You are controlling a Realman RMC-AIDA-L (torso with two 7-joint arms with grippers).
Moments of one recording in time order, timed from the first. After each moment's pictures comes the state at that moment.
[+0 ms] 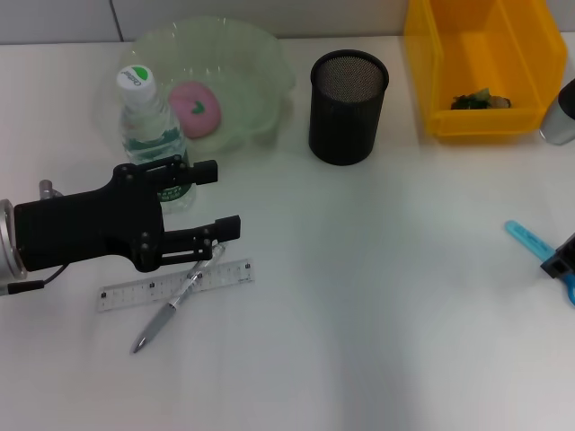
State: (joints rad) left arm -0.37 -2.07 0.85 0.73 1.74 1.72 -1.23; right arm 0.58 2.08 -1.18 -1.16 -2.89 -1.55 2.39
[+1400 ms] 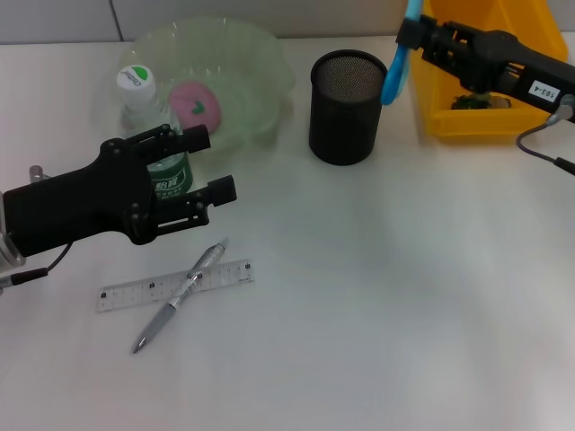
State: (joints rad) left arm -0.36 -2.07 0.85 0.67 1.61 1.72 -1.23; right arm 0.35 2.08 -1.14 -0.88 -1.27 -1.31 1.64
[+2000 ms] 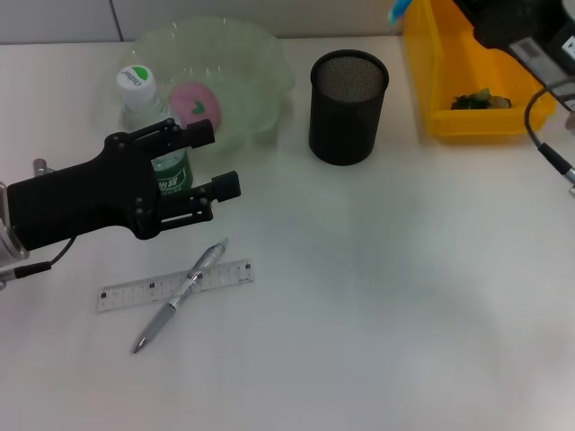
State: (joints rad) left arm -0.38 -2.07 0.85 0.67 1.61 1.72 -1.23; right arm 0.51 2.09 -1.15 -0.38 -0.80 -1.58 1.83
